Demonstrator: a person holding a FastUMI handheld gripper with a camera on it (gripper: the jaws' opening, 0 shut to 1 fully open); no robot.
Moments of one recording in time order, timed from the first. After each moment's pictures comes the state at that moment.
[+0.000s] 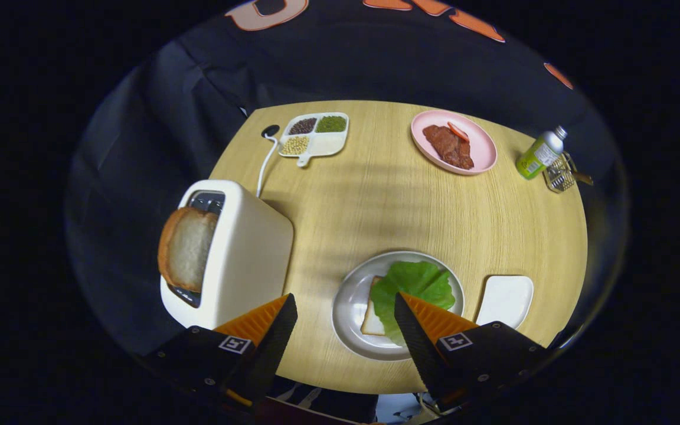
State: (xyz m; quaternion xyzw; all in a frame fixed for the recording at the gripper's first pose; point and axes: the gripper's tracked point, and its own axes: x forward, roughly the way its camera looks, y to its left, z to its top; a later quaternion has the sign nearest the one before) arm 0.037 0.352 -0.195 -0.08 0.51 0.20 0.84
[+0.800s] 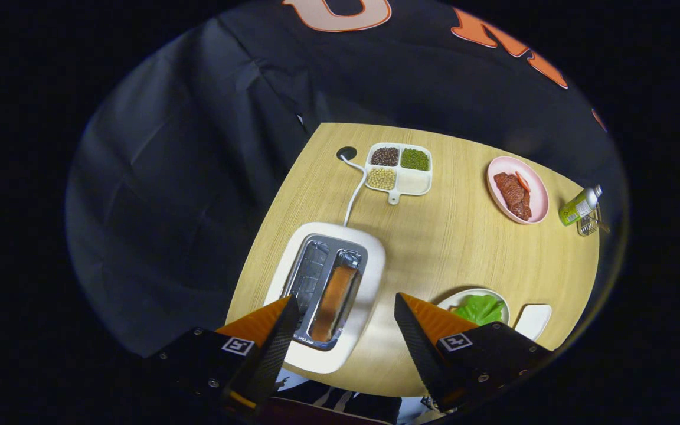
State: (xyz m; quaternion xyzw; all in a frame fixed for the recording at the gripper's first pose) arm 0.018 0.489 -0.159 -0.08 0.50 0.26 0.82
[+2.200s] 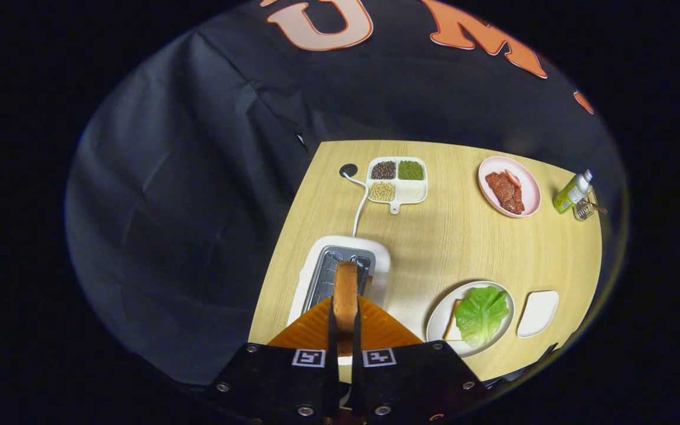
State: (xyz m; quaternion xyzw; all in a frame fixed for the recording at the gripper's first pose) arm 0.006 0.471 -0.092 -0.01 0.47 0.26 0.85
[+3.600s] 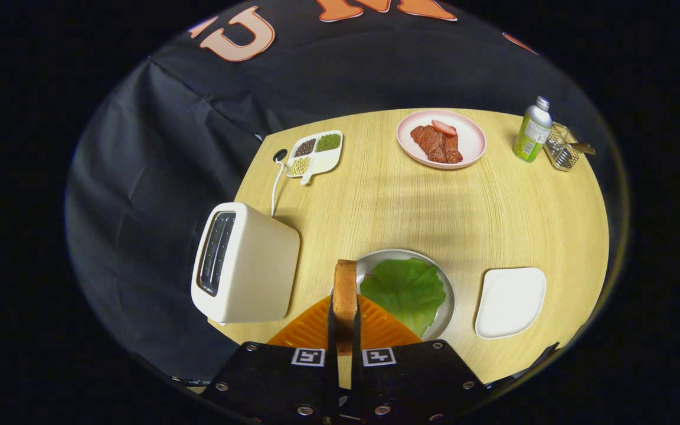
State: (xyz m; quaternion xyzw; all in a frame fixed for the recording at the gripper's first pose) arm 0.035 0.282 -0.213 0.04 0.51 0.25 0.82
